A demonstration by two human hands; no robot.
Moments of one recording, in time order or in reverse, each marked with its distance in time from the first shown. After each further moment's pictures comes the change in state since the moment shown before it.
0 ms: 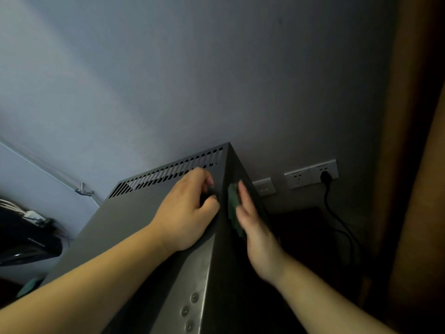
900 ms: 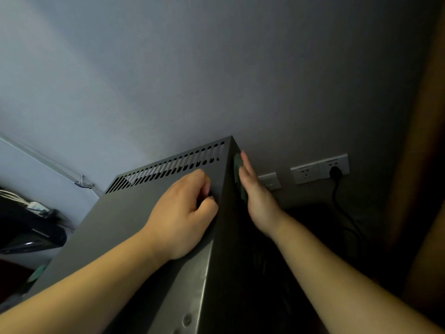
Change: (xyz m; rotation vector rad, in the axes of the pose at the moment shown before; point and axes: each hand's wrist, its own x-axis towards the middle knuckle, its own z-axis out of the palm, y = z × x) left_hand 0.004 0.000 0.003 0.028 0.027 0.035; right_hand 0.082 0.006 -0.028 -0.067 0.030 0.004
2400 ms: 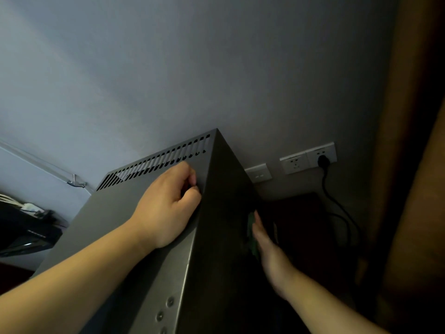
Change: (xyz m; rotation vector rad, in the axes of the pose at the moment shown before) left_hand 0.001 0.002 -0.001 -0.018 -0.058 -0.061; right_hand -0.093 0.090 -0.024 0.279 0.029 0.305
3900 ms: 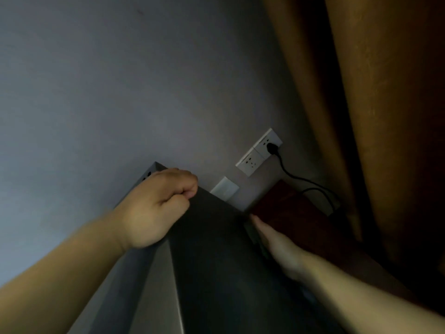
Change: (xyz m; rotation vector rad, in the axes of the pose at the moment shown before) left_hand 0.107 0.000 0.005 0.093 -0.587 0.623; right_hand 0.062 0.048 -0.038 0.097 0.382 -0.197
